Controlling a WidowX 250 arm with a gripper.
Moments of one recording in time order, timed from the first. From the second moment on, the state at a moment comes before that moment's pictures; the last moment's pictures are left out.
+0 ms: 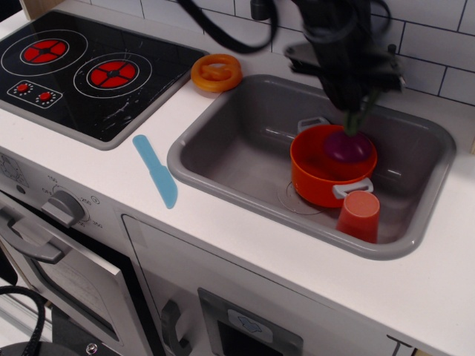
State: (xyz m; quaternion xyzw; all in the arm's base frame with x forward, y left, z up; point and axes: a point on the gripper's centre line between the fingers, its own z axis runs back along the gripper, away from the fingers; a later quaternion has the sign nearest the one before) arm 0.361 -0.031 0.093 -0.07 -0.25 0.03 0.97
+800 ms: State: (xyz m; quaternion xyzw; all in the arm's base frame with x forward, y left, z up) arm 0.334 0.057 0.099 -0.07 -0.25 0.03 0.97
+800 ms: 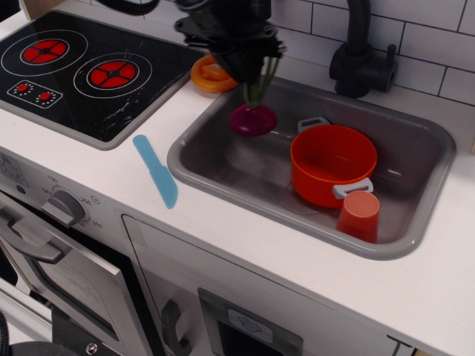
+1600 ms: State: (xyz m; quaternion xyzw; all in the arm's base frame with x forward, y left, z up) arm 0.310 0.048 0.043 -0.02 -0.23 0.00 0.97
